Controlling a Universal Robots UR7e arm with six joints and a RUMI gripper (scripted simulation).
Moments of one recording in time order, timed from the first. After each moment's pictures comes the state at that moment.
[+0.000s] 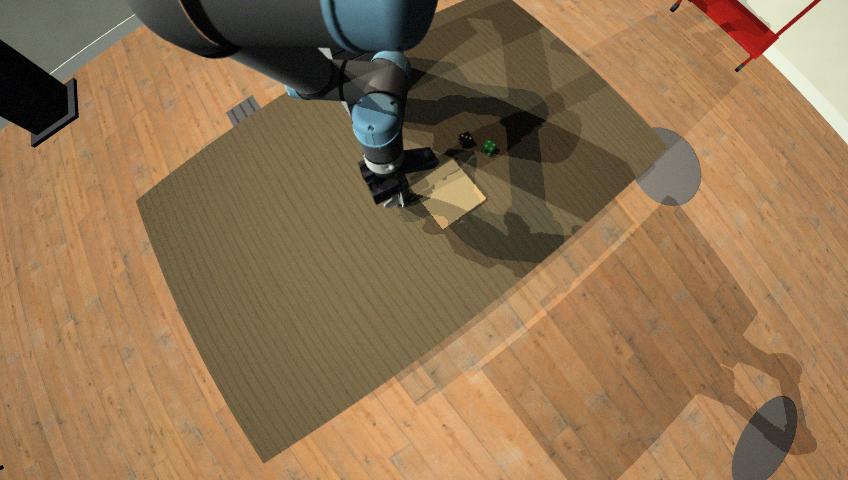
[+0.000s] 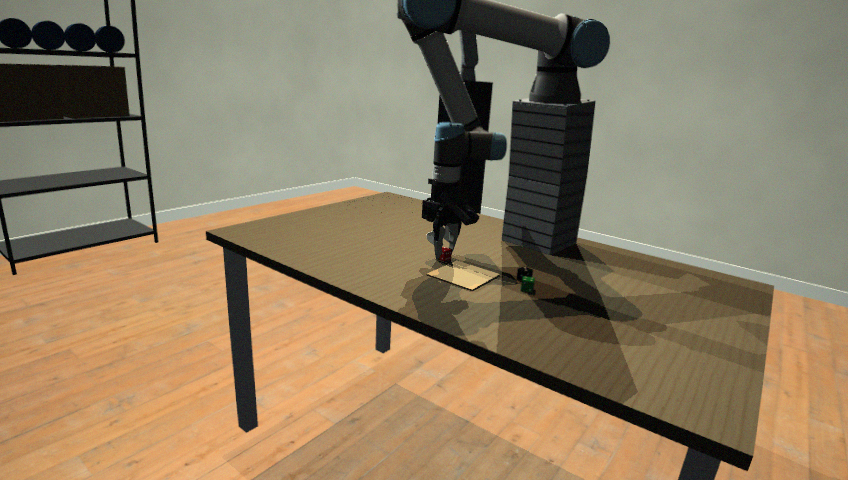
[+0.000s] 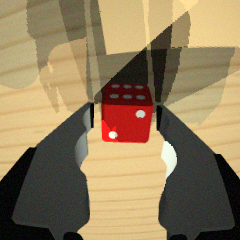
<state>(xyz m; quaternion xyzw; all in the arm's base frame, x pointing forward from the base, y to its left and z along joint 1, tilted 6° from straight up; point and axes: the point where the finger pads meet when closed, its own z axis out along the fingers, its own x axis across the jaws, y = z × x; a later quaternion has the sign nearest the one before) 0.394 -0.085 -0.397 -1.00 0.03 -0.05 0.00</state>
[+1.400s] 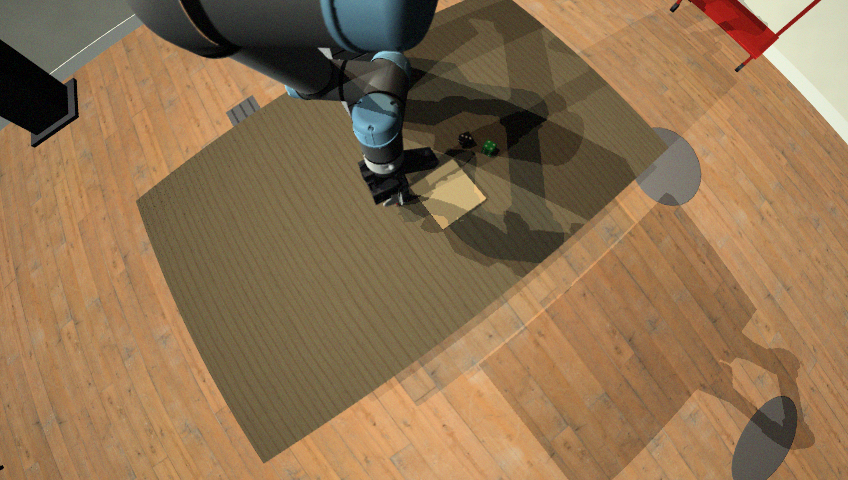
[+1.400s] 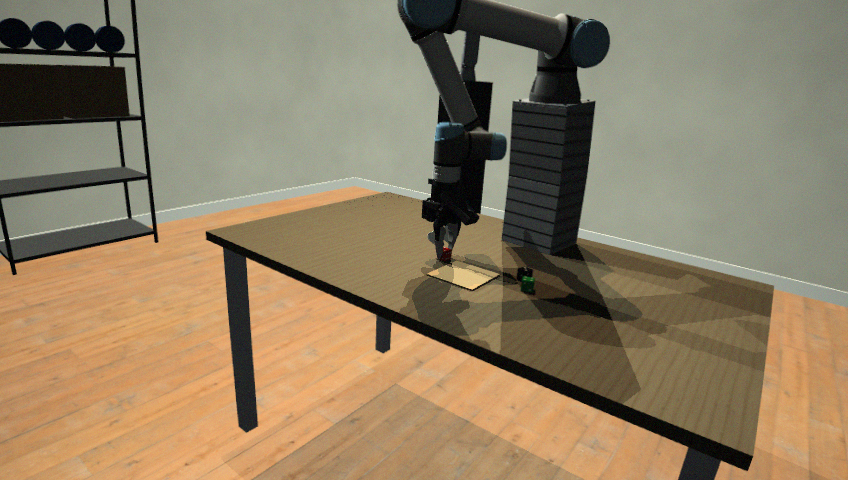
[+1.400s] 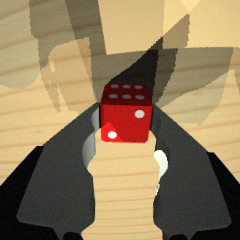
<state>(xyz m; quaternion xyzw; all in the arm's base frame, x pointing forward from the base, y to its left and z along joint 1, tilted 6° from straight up) 0.394 -0.085 -0.397 -1.00 0.03 -0.05 0.00</state>
